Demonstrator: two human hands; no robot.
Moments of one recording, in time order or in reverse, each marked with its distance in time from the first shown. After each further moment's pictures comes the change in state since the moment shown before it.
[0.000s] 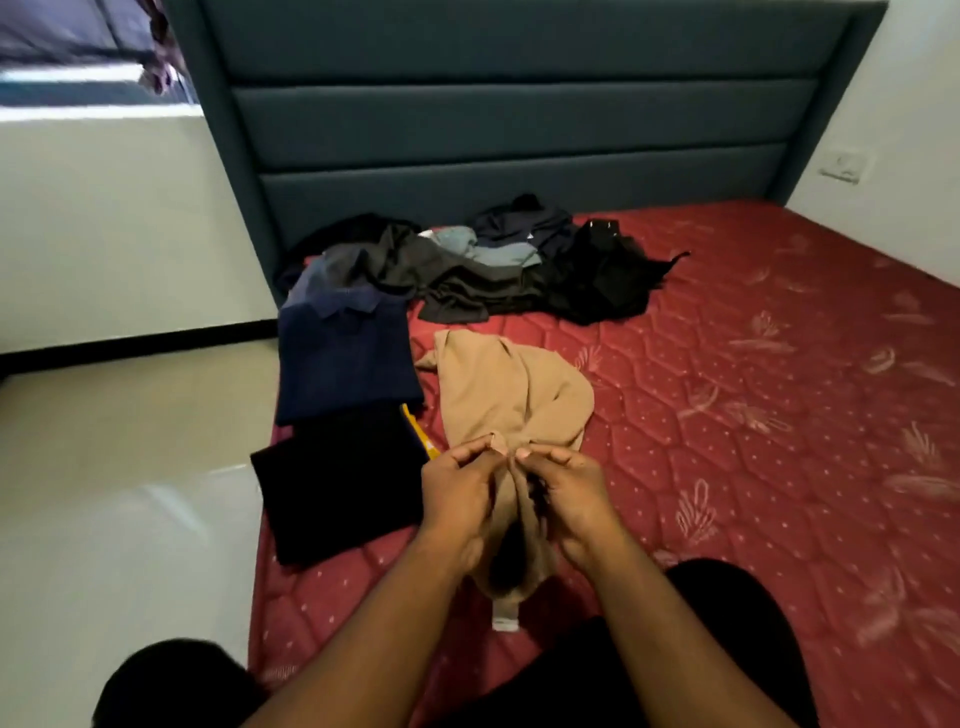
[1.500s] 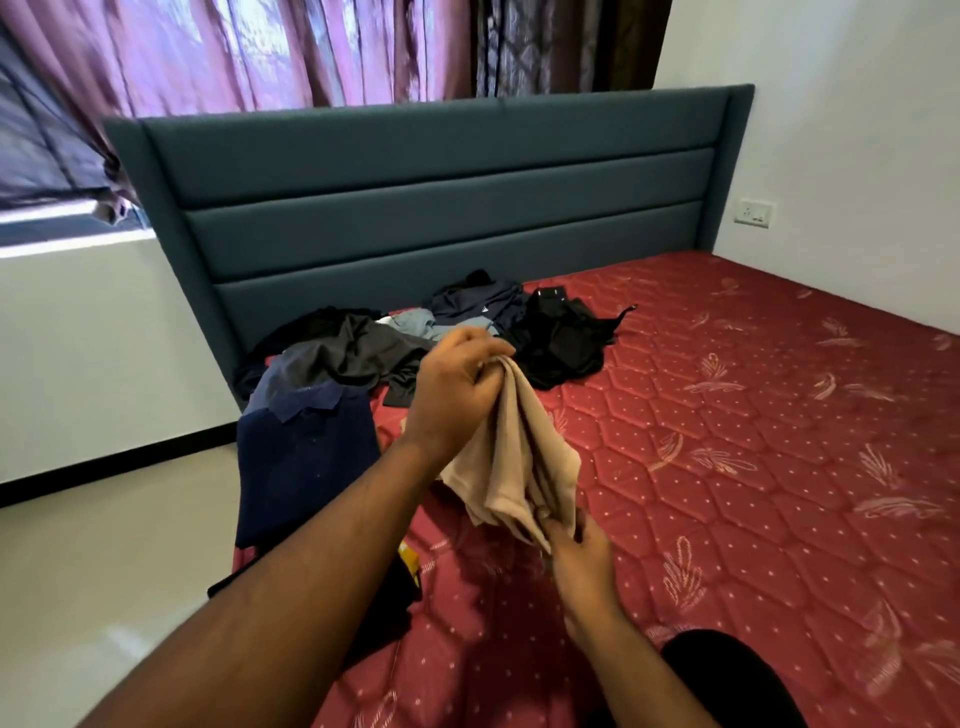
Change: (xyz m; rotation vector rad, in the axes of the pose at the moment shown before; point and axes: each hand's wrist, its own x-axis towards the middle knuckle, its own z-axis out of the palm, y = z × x) left_hand 0.067 0.118 0.088 0.735 -0.339 1.344; right_hand 0.027 0.006 -0.032 -0.069 0.362 -0.222
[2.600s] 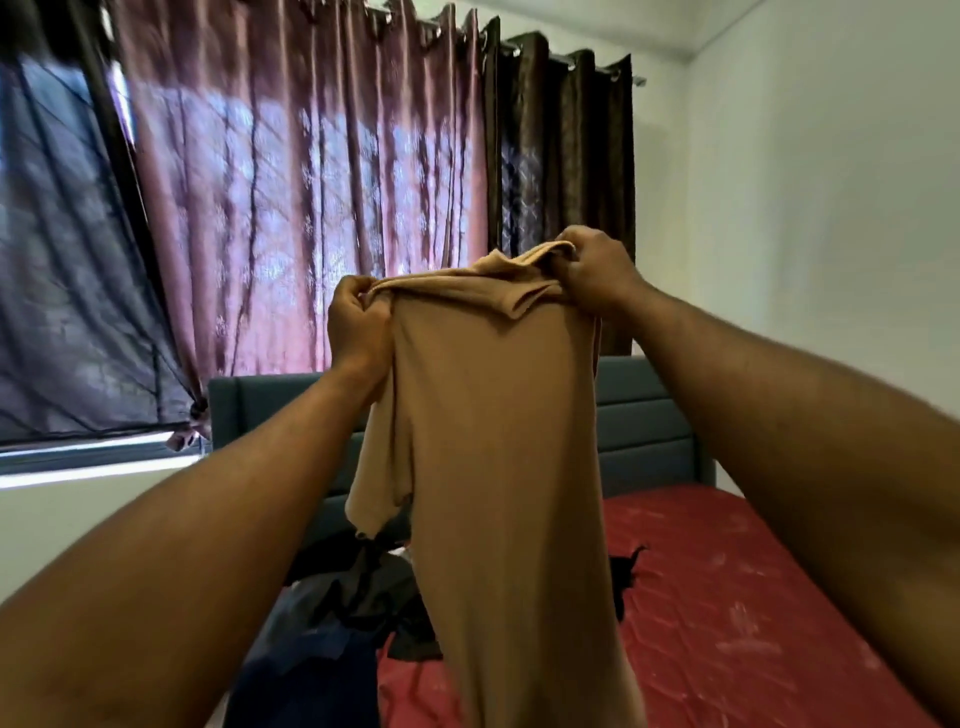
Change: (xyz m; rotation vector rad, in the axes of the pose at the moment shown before) left_hand 0.243 0.117 -0.183 -0.212 0.577 -0.096; right_hand 0.006 -0.516 0.106 -0.737 -0.019 -1.246
